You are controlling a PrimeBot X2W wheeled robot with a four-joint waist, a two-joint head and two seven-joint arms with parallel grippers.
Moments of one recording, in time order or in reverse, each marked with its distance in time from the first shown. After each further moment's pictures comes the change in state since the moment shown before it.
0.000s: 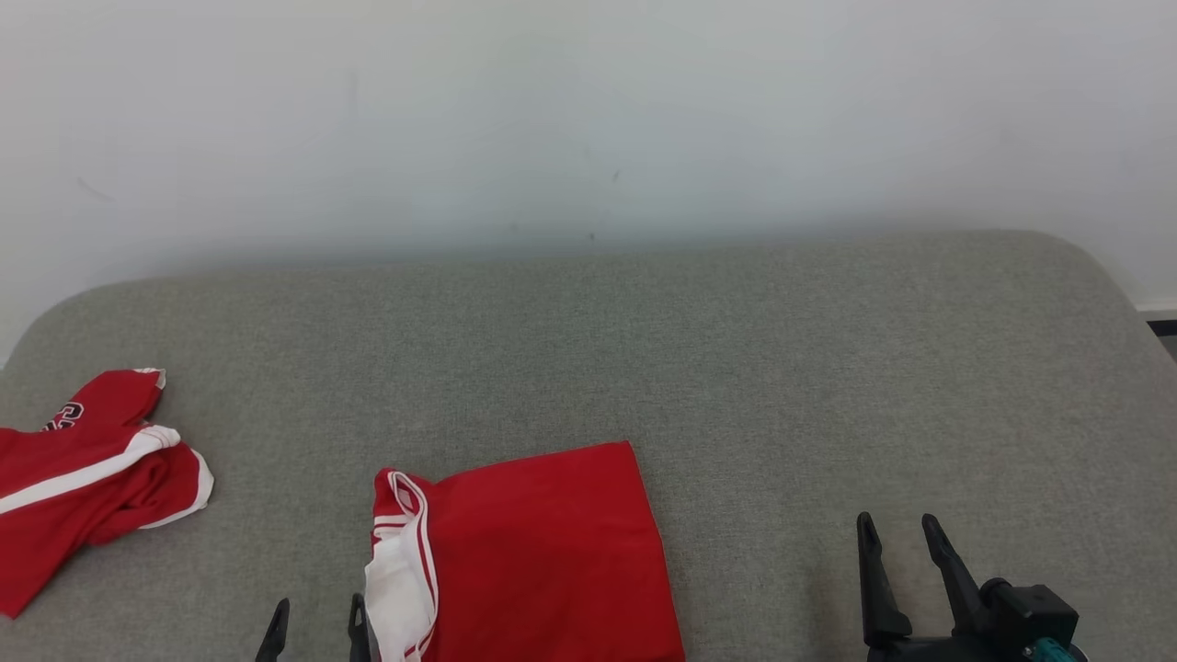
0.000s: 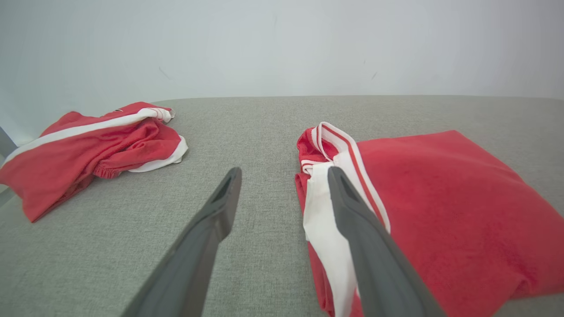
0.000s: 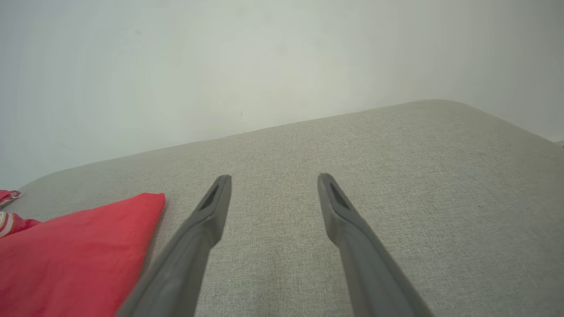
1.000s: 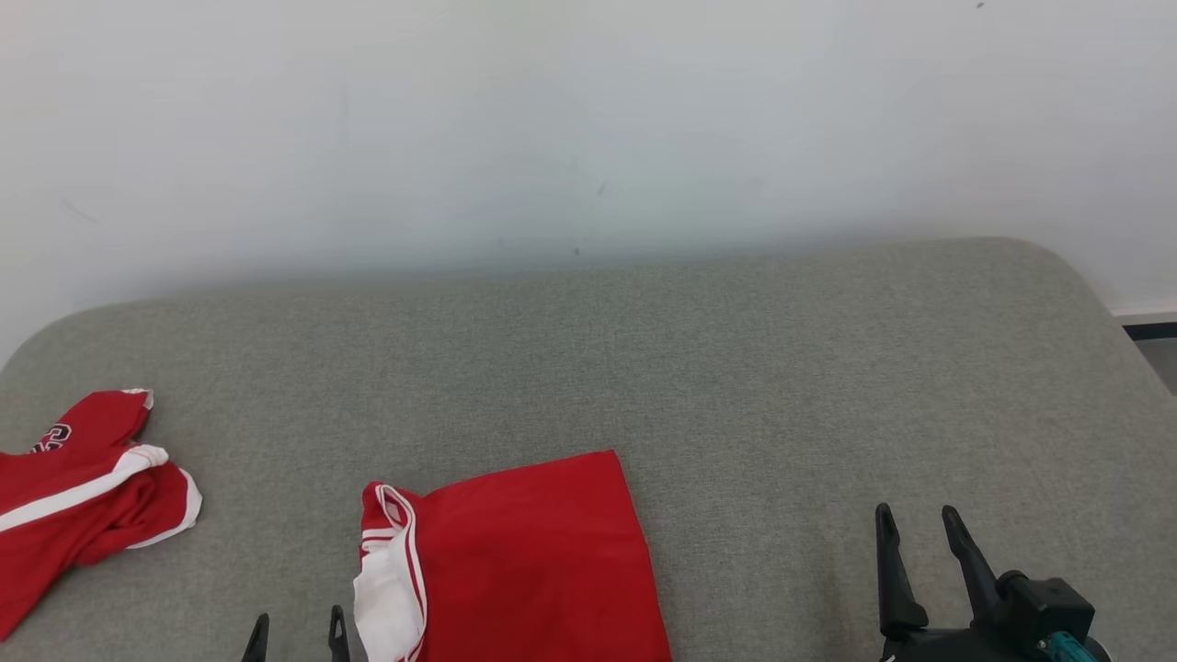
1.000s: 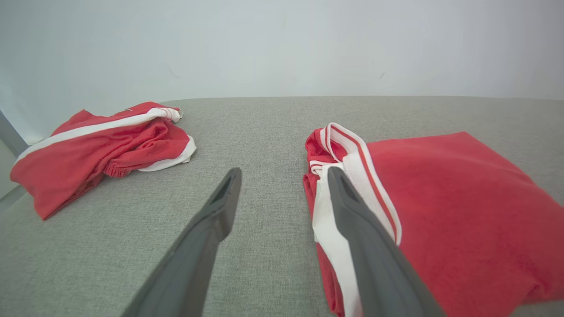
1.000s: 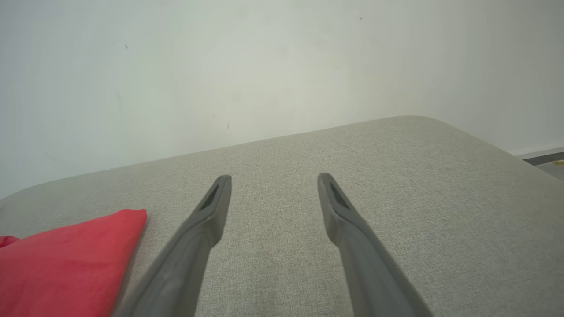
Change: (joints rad) left arm -0.001 0.000 0.029 0.026 -0.004 0.013 0.000; right arm -0.014 0.000 -0.039 0.001 -0.027 0.000 0.000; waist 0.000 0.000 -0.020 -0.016
